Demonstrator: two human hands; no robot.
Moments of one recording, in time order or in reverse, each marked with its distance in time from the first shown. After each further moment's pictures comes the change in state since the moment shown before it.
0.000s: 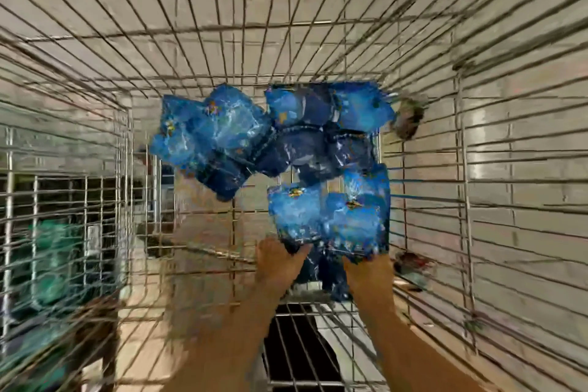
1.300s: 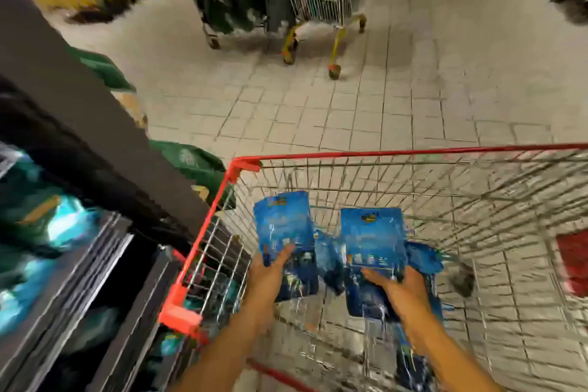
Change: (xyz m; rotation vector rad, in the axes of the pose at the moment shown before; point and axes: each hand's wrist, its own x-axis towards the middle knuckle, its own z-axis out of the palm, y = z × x) left_hand -0.359 -0.002 -0.322 -1.020 0.425 0.235; right_hand -0.327 -0.173 -0.149 0.439 -0.448 -0.659
